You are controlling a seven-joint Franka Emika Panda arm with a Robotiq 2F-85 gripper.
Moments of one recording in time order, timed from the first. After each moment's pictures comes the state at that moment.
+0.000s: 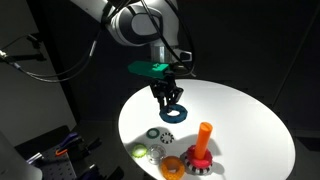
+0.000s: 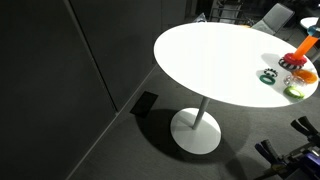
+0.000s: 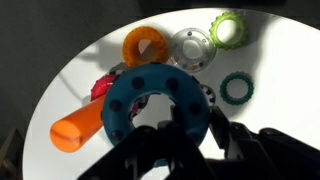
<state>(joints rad) -0.19 0.03 -0.20 -2.24 -0.17 2.23 -0.30</state>
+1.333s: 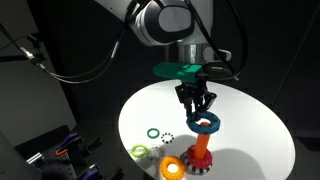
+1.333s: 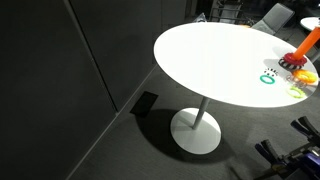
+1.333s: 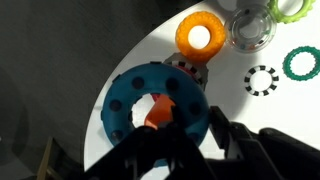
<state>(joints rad) -0.27 0.17 -0.26 -2.04 -0.16 2.22 -0.31</state>
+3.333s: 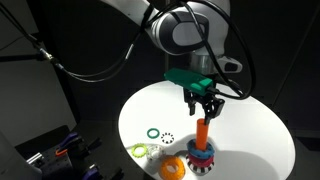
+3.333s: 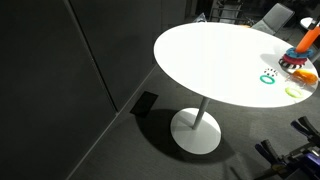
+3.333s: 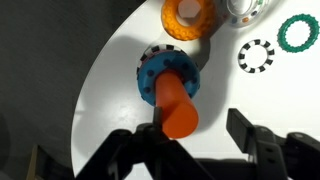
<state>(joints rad) -0.31 0.29 -0.25 -1.93 0.01 2.22 -0.36</state>
